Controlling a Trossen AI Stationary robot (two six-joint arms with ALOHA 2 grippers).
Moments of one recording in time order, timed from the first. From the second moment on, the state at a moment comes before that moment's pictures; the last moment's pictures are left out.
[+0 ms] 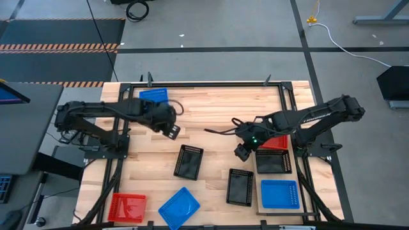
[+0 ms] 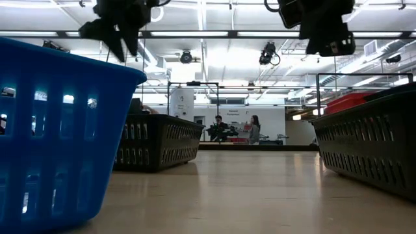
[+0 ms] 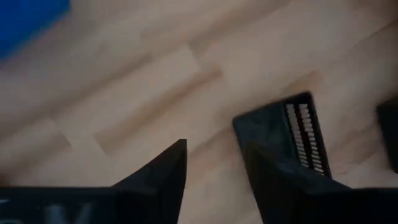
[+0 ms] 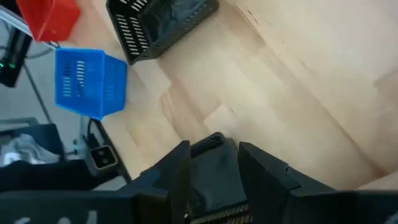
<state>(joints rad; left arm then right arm) 0.01 1.36 1.28 -1.17 -0.14 -1.02 0.18 1.30 1.06 -0.72 -0.12 1.00</state>
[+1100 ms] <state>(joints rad) -0.20 1.52 0.85 -0.52 -0.03 -1.55 0.17 1.31 1.06 -0.60 0.03 0.83</state>
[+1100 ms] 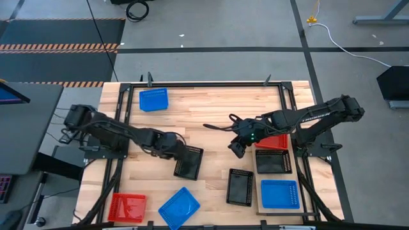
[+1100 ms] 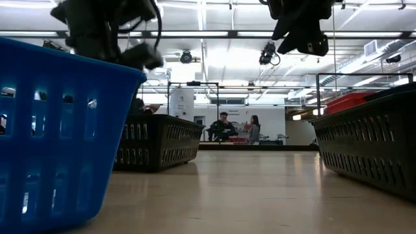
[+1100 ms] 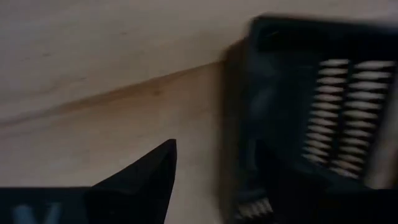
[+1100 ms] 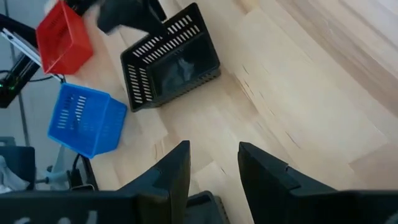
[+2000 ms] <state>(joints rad) 0.26 1.61 1.23 -0.67 0.25 -0.45 0.18 1.31 1.06 -0.20 0.07 0.08</state>
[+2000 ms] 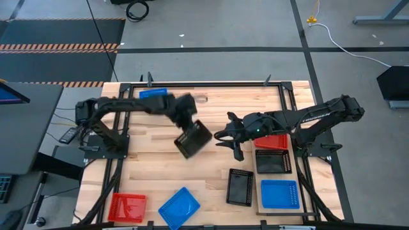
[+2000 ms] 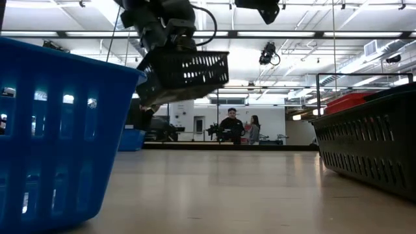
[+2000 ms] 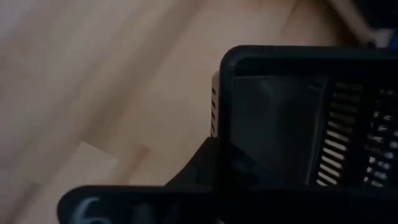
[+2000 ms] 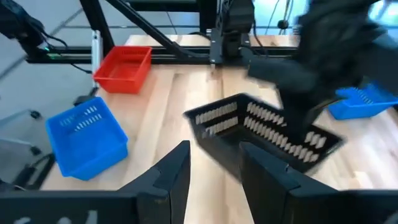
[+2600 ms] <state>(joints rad) 0.36 1.74 1.50 -1.06 0.35 -0.17 0.08 1.64 1.57 -0.63 0.05 -0.07</state>
